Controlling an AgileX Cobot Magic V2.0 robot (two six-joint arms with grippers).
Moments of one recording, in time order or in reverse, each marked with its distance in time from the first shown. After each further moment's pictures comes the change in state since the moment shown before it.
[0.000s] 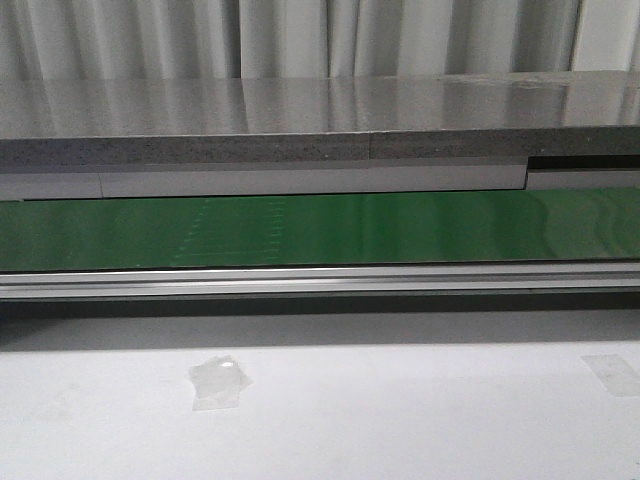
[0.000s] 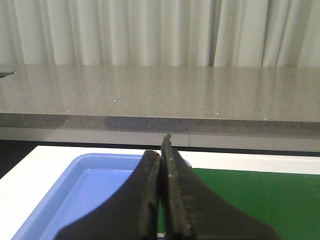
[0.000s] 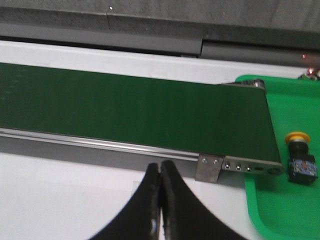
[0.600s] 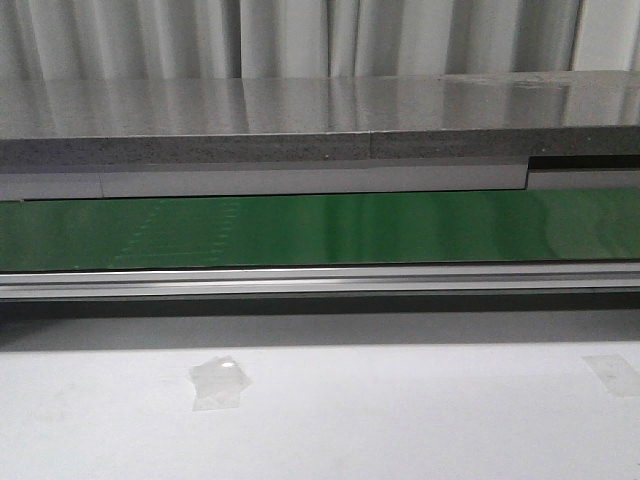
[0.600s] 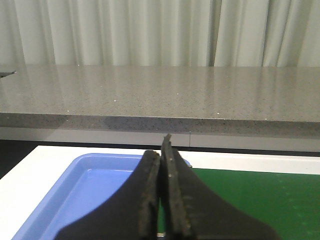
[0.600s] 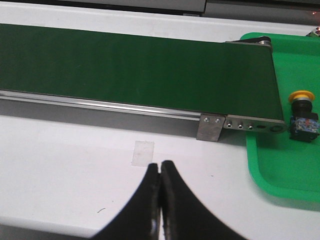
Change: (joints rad) left arm 0.000 0.000 0.000 0.000 0.000 0.000; right arm -0.067 0.018 -0.060 -0.002 0.205 0.004
